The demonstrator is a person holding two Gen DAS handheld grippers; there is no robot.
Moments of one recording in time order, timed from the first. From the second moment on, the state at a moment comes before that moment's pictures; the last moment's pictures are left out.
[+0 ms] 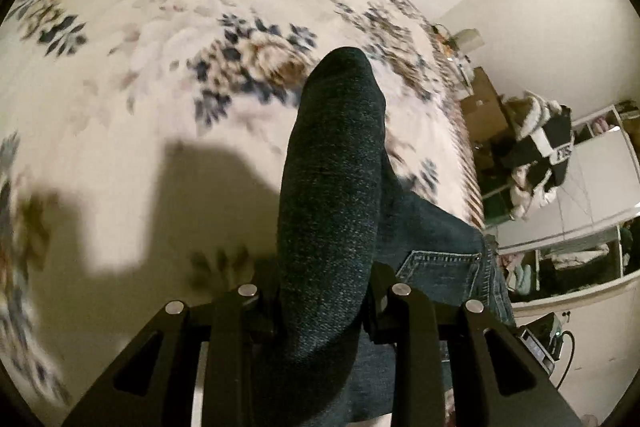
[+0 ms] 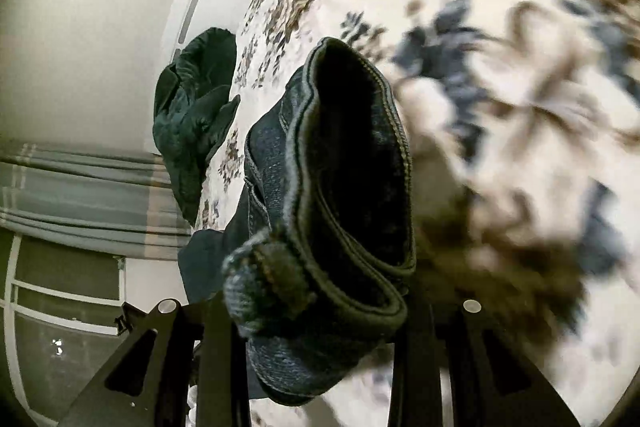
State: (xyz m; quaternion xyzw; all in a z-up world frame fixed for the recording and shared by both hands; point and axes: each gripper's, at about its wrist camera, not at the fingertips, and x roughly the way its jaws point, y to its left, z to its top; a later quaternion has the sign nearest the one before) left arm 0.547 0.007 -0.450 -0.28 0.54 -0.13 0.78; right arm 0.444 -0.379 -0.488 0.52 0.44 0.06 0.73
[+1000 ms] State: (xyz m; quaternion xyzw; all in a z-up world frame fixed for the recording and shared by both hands) left arm 0.551 0.018 -0.469 -0.13 0.59 -0.05 0.80; right arm 0.498 -0.351 -0.513 0.32 0.56 -0.05 0.76
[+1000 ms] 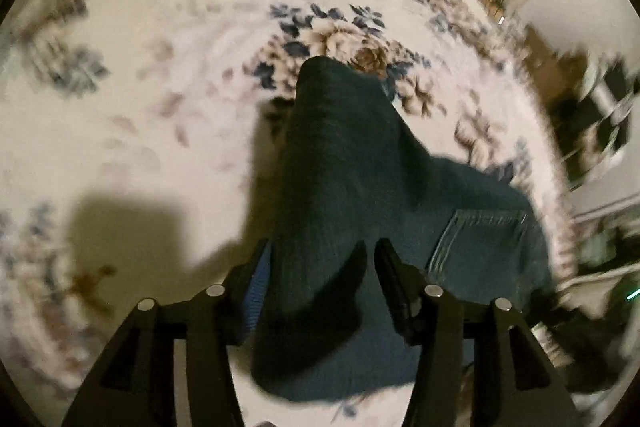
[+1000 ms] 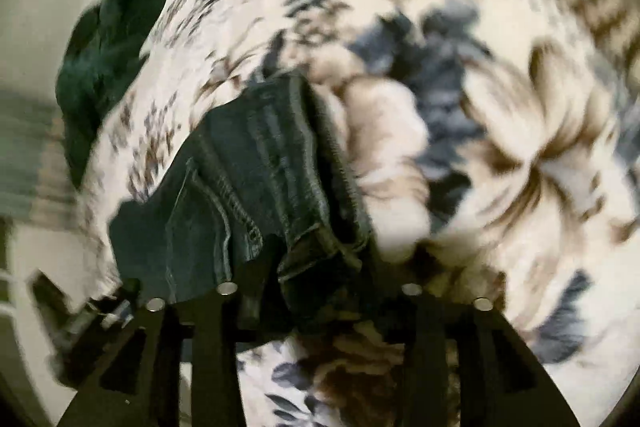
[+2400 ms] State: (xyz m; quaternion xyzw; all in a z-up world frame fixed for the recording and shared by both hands) left arm 0.200 -0.066 -0.024 0.00 0.40 0.02 0.92; right arm 0.133 -0.267 0.044 0.03 0.36 -0.03 0.93
